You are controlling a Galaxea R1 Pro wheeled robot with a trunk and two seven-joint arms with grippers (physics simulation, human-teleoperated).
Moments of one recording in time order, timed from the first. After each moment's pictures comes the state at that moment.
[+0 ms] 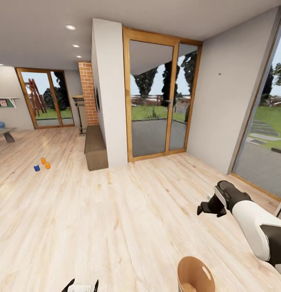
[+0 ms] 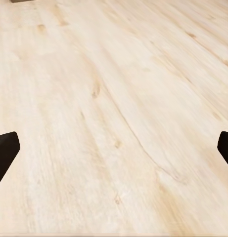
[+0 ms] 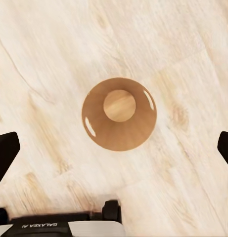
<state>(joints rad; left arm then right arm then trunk) 0.16 -0.01 -0.01 -1.13 0.00 -0.16 -0.04 -1.08 -0.21 -0.08 -0.27 0.20 1.05 0.28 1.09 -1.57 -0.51</state>
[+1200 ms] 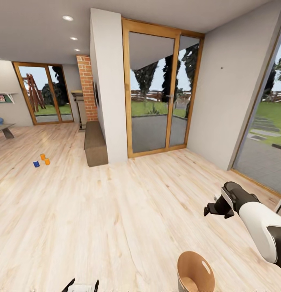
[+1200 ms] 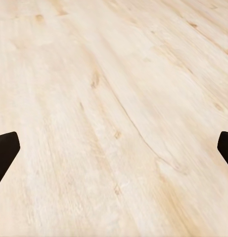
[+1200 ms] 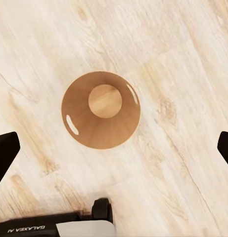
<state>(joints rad) 0.16 -0.01 -0.02 -1.13 0.00 -0.16 -0.04 -1.07 -0.25 -0.07 -0.27 0.20 1.04 0.28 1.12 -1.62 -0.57</state>
